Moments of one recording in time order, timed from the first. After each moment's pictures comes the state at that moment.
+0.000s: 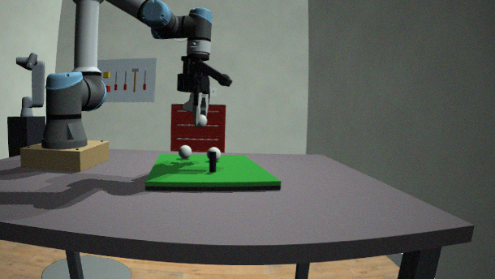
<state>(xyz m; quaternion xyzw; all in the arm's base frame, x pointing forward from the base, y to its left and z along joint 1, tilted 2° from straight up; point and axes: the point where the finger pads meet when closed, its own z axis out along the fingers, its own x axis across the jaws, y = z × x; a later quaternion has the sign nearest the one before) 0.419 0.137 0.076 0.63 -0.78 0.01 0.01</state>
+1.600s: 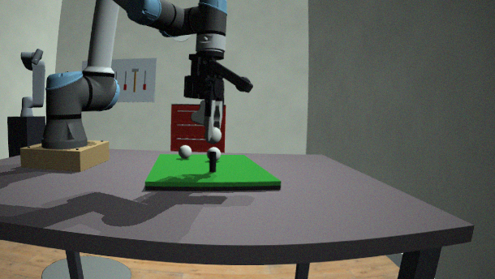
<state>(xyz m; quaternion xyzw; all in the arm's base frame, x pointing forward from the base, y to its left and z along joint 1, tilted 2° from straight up) 0.488 -0.036 0.053 0.63 -0.78 0.01 0.01</state>
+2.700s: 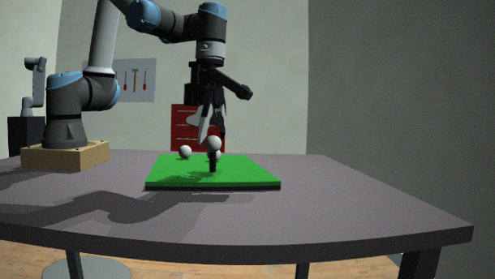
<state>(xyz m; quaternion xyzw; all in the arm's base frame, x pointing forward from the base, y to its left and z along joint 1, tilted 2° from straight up) 0.489 -0.037 0.034 0.63 -0.78 0.01 0.01</state>
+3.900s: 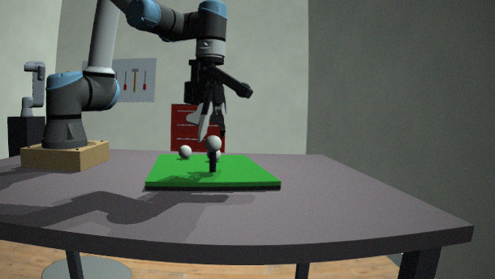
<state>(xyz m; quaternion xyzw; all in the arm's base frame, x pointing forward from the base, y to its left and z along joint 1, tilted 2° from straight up) 0.489 -0.036 0.039 0.63 -0.78 0.01 0.01</state>
